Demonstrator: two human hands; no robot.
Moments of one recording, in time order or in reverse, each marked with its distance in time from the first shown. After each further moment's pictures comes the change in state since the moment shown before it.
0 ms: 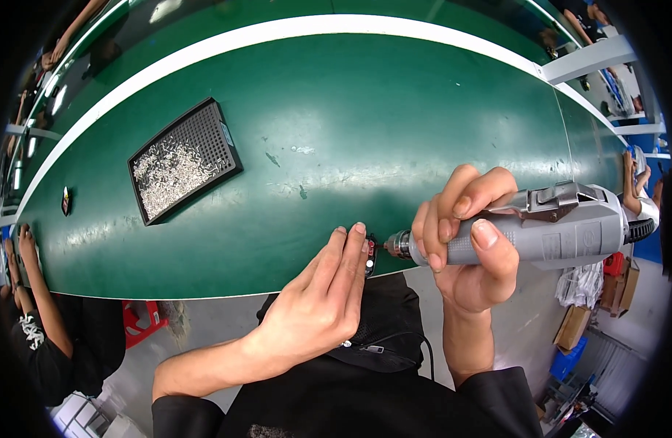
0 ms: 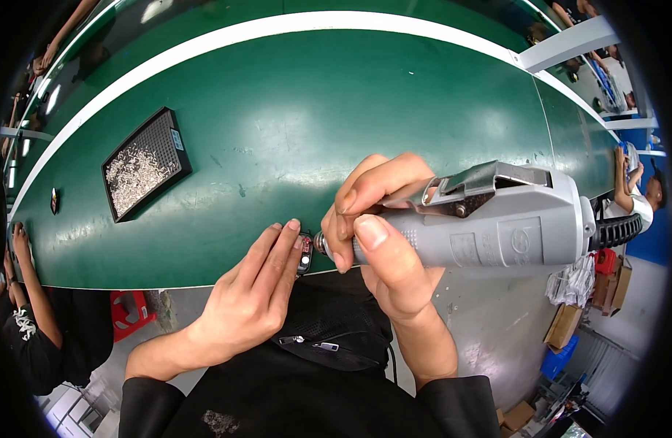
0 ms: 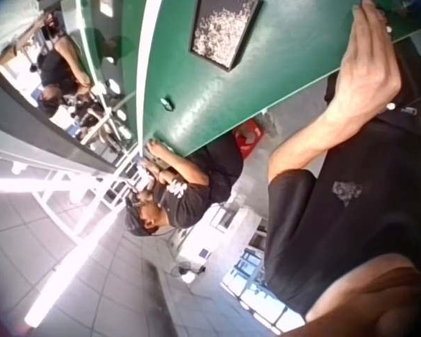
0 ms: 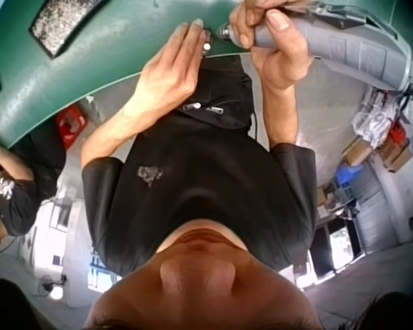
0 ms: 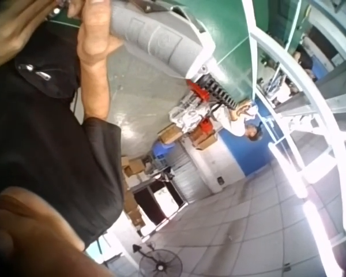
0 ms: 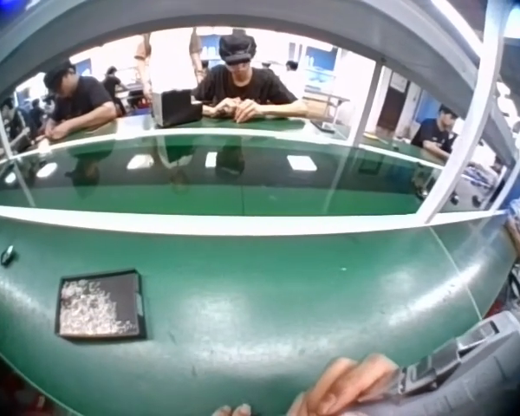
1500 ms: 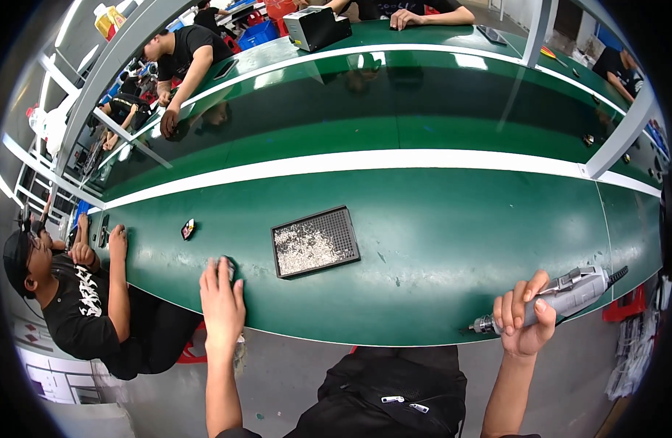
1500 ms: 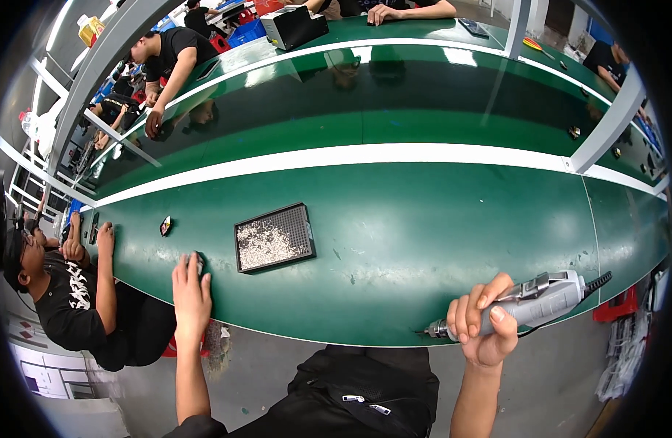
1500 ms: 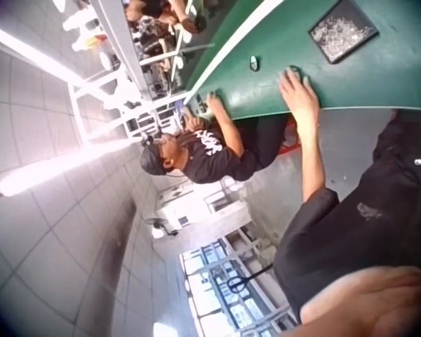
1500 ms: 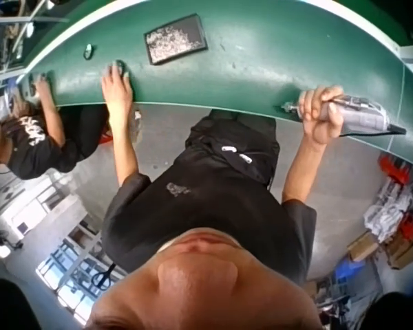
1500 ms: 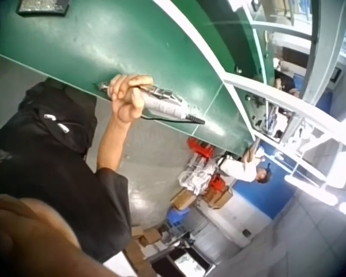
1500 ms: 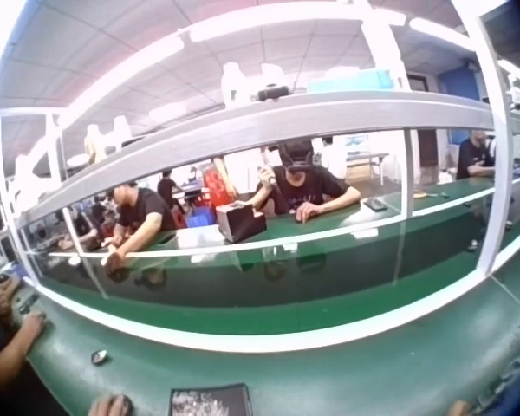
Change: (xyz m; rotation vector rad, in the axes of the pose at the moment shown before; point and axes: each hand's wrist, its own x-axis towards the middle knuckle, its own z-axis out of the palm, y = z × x) left_hand -0.167 -0.131 -0.062 0.447 0.199 -0.986; right_hand -0.006 -0.011 -0.048 0.392 -0.005 0.003
